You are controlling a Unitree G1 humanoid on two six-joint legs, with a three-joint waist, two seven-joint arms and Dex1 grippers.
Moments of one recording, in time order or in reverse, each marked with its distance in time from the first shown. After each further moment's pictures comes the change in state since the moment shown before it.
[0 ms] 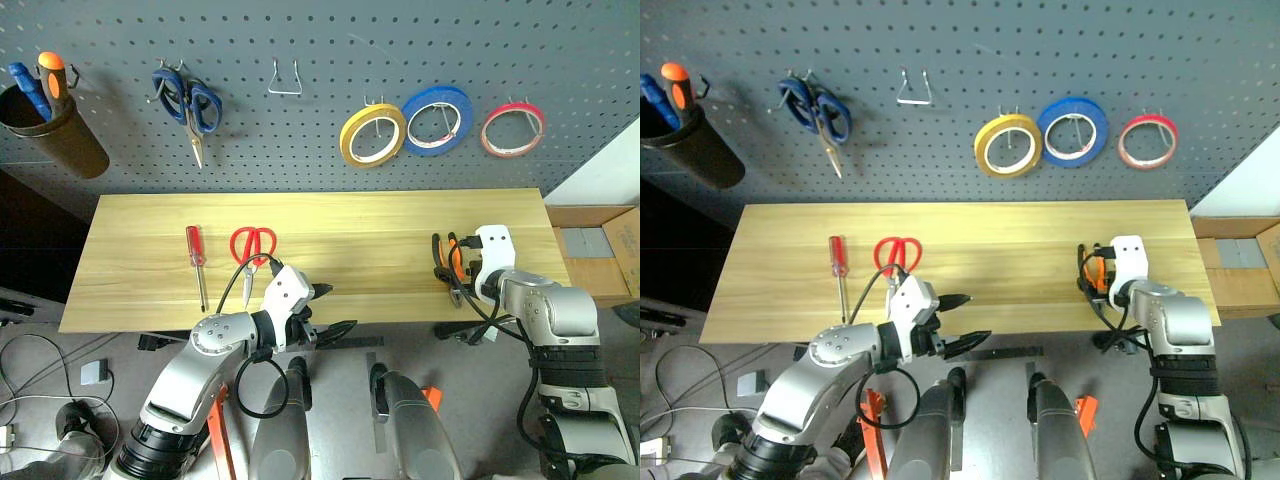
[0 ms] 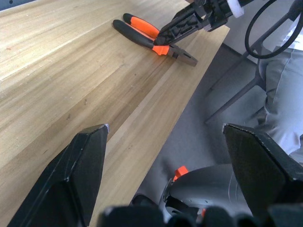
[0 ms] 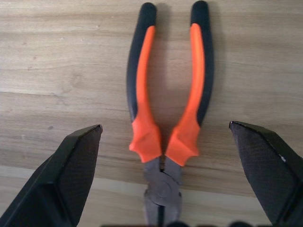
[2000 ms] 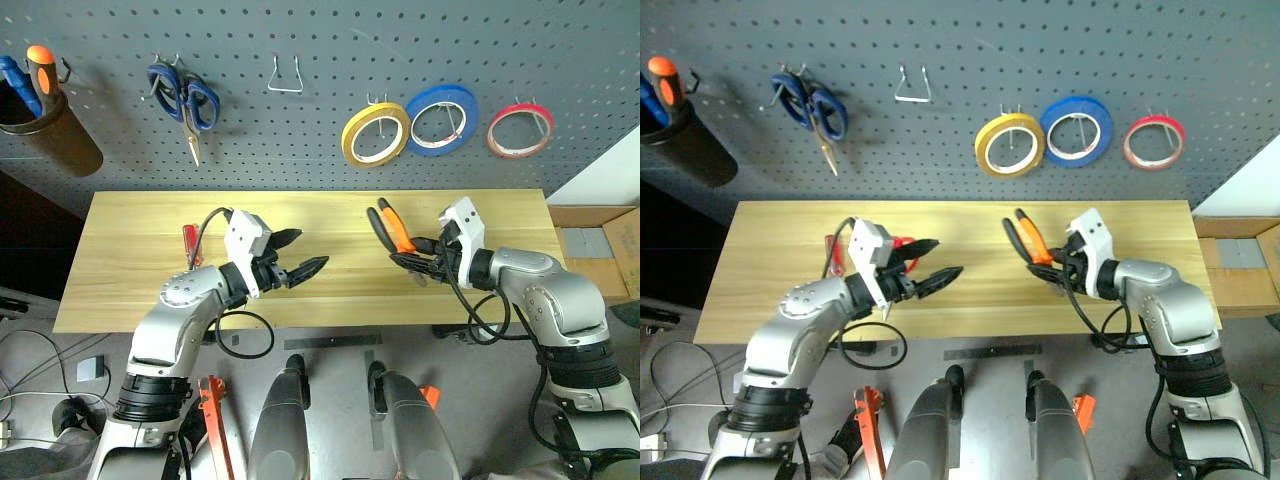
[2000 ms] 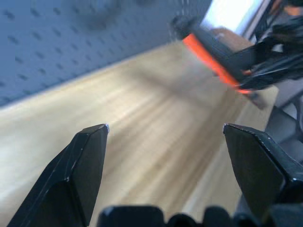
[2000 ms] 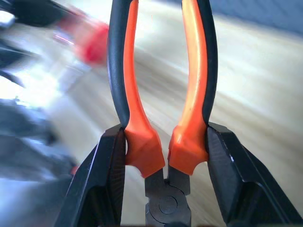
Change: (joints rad) left arm -0.207 0.002 0.234 0.277 -0.120 -0.123 -0.048; right arm -0.039 -0.088 0.147 -0.249 0.207 -0.183 0.521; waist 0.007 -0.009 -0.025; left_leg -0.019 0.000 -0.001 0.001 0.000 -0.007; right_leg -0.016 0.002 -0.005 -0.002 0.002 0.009
